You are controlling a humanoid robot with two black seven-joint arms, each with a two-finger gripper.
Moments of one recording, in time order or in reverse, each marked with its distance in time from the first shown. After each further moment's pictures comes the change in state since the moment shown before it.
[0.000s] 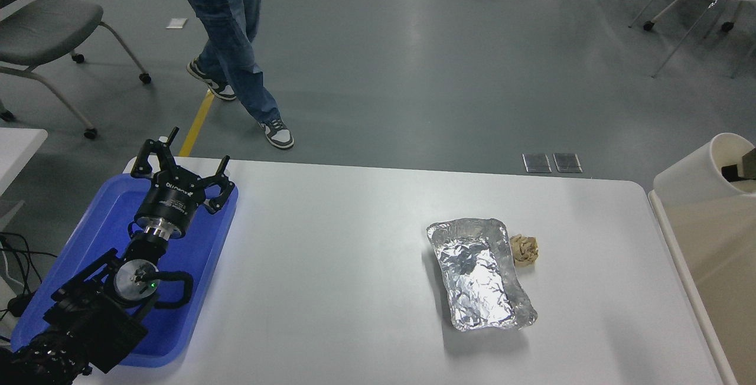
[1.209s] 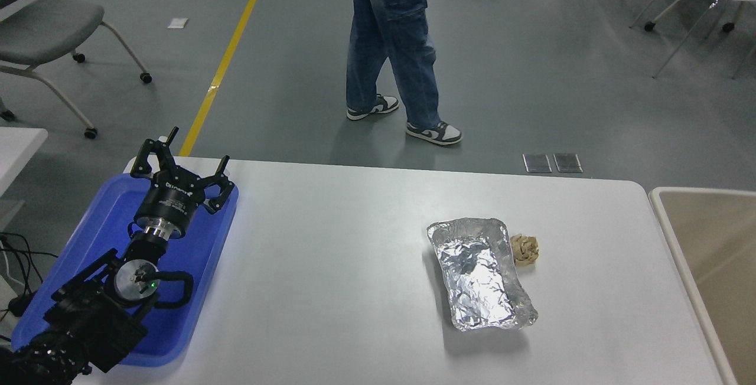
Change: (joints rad) left arm 0.000 0.000 0.000 0.000 0.000 0.000 0.000; right arm -1.065 0.411 0.057 -1.021 0.803 -0.501 -0.233
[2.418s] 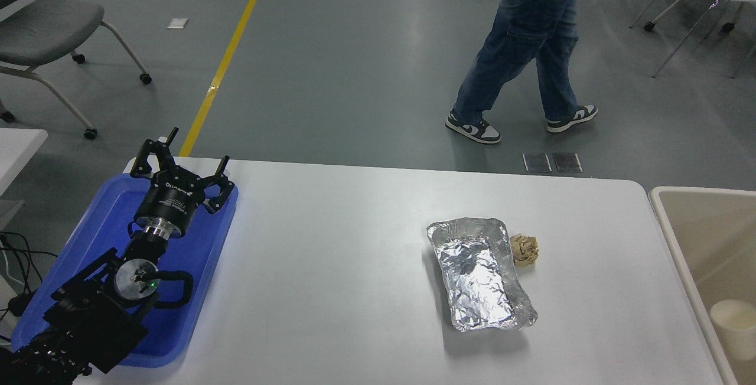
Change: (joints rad) left arm 0.000 0.000 0.000 0.000 0.000 0.000 0.000; right arm -0.271 0.148 0.198 -0.010 0.158 -0.149 -0.092
